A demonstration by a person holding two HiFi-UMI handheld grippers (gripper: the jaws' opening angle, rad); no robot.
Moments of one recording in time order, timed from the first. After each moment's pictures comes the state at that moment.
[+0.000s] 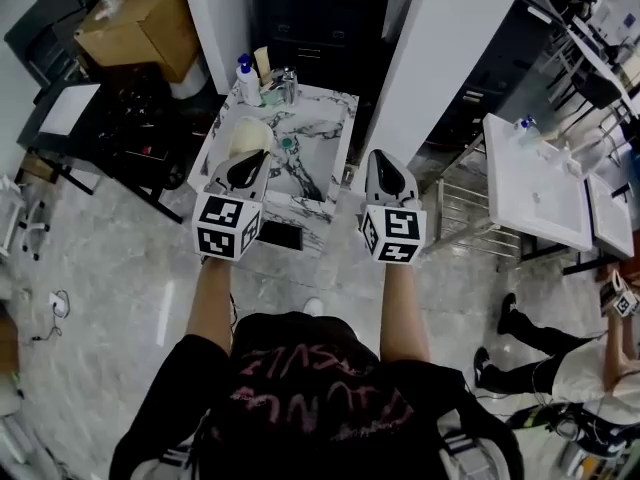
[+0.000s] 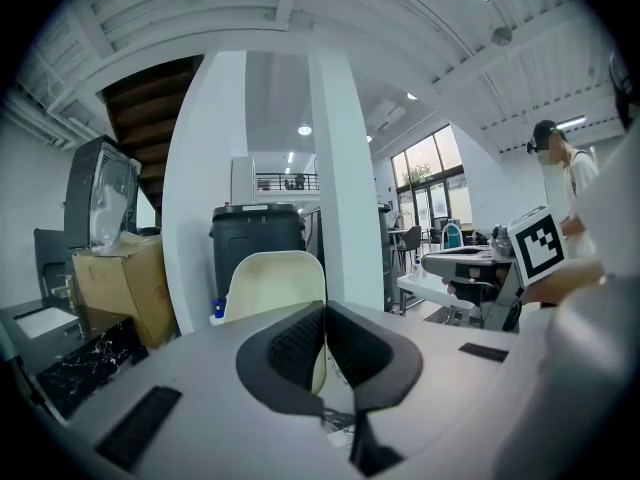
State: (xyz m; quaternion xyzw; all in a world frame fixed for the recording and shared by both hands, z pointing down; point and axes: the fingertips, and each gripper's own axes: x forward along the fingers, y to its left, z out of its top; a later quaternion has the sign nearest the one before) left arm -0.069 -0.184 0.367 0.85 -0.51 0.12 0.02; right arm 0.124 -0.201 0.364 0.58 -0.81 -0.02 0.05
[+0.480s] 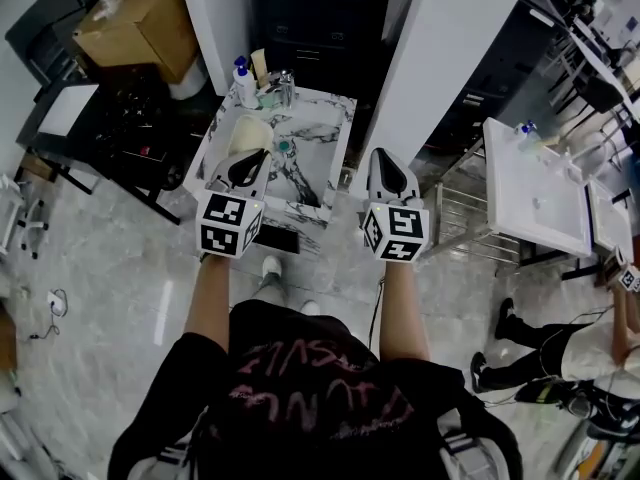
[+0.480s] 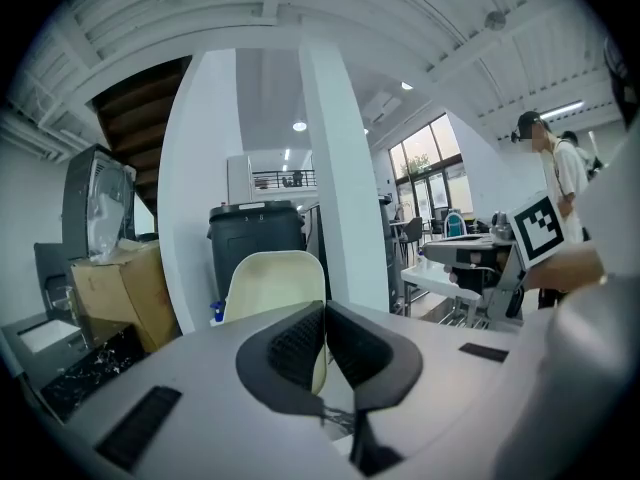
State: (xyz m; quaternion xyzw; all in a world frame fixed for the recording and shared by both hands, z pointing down) left arm -0.060 -0.206 0.373 0.84 -0.51 0.15 0.01; right arm 0.139 -0.224 0.365 0.58 -0.81 0.00 0.02
